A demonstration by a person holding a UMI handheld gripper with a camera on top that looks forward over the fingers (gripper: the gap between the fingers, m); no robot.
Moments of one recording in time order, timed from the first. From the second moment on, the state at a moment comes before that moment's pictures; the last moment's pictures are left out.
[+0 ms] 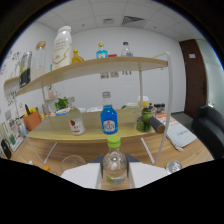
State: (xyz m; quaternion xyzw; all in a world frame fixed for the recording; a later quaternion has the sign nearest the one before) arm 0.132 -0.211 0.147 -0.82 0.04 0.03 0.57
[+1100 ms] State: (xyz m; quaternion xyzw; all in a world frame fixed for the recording) arm 0.104 -0.188 0.172 -0.47 -0.61 -0.53 0.35
